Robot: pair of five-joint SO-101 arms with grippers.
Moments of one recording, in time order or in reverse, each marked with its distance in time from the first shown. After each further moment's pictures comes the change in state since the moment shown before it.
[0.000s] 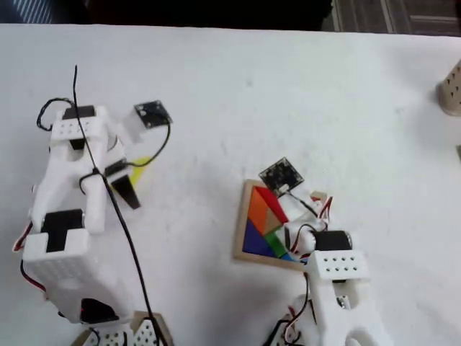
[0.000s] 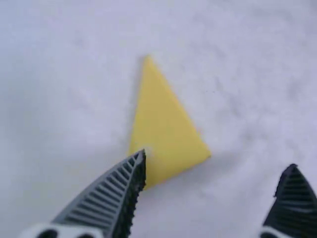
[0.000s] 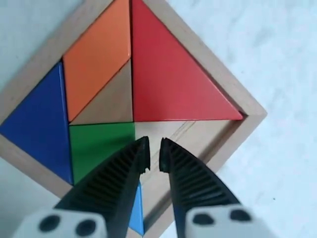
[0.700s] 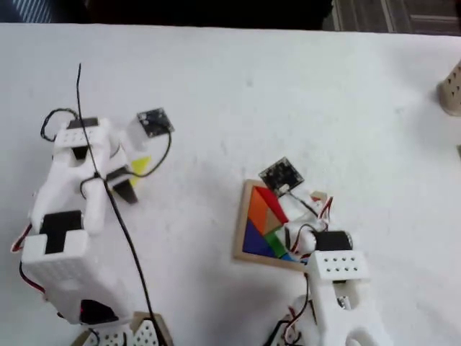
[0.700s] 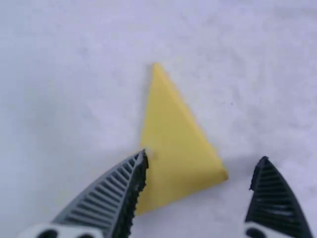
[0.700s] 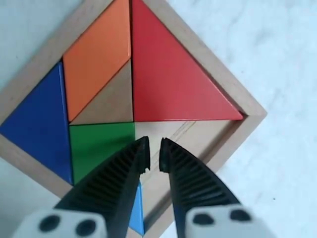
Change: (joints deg) left arm 0.0 -0.1 7.6 -12.4 -1.4; right arm 0.0 0.0 0.0 0.0 0.0
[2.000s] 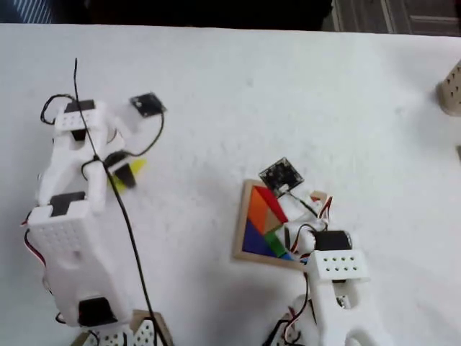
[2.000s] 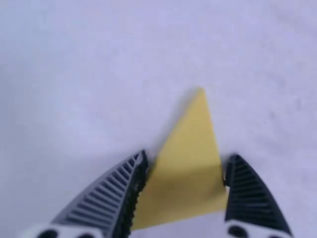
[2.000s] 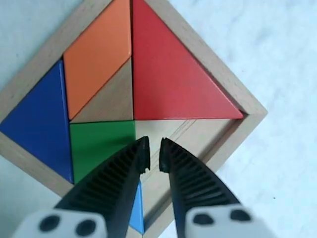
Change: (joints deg) left arm -2.4 19.8 -25.1 10.5 9.3; right arm -0.1 0.0 0.0 0.0 0.0
